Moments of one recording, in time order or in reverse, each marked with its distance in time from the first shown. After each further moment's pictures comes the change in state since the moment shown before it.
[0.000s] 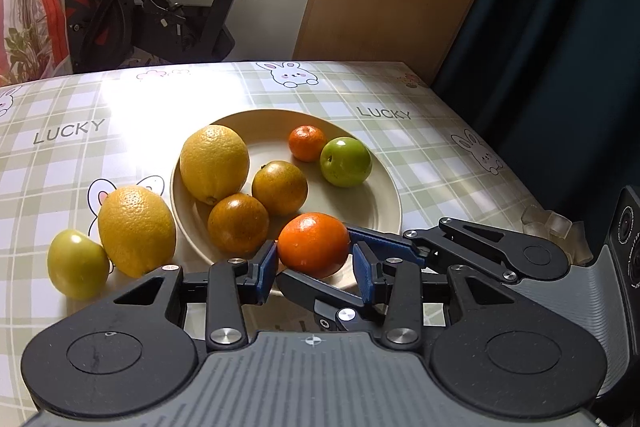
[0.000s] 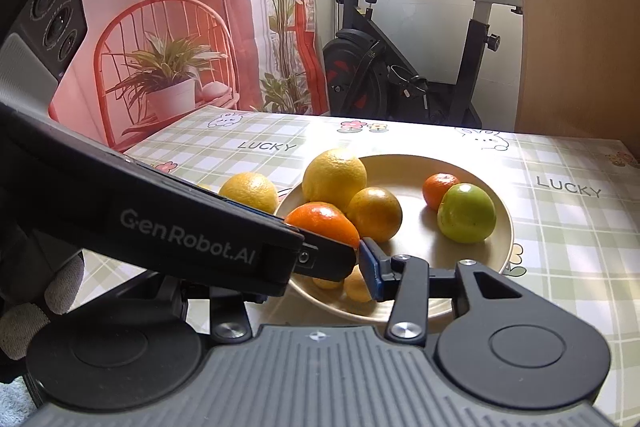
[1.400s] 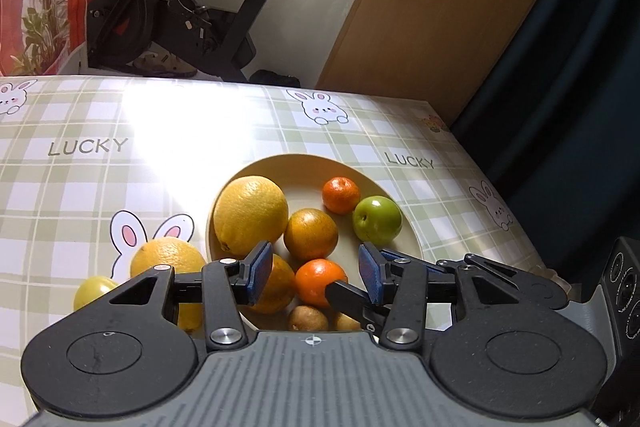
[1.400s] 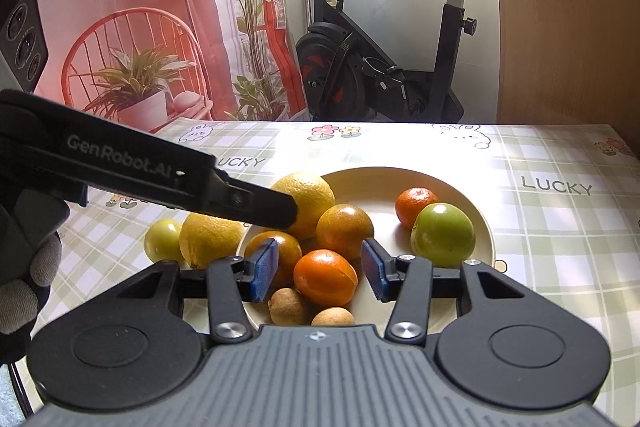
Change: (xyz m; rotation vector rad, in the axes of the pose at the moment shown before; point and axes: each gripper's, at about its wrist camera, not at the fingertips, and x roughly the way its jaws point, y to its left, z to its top) left arm -0.015 0.044 0.036 -0.125 -0.050 -0.007; right arm 0.016 -0.025 0.029 0.090 0.022 -0.033
